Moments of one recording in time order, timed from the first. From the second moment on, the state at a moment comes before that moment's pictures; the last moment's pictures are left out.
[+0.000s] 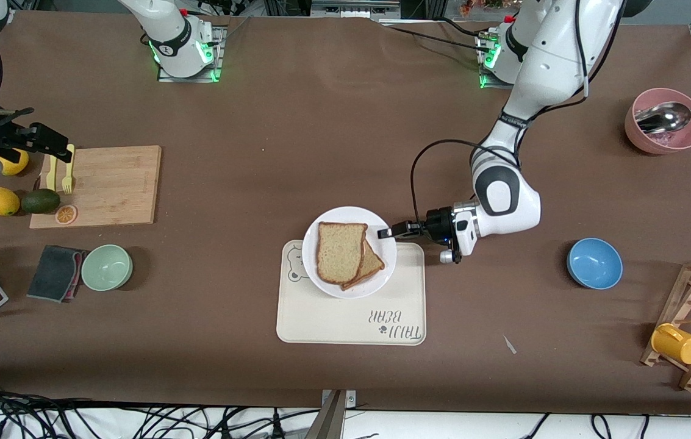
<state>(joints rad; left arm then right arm) -0.34 0.71 -0.02 -1.76 -1.66 2.14 0.68 0.01 0.02 -0.03 -1.67 -0.01 1.65 -0.04</state>
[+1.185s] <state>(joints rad) -0.34 0.95 0.09 -1.51 -1.66 2.14 0.60 0.01 0.02 -0.03 -1.67 -0.01 1.65 -0.04</state>
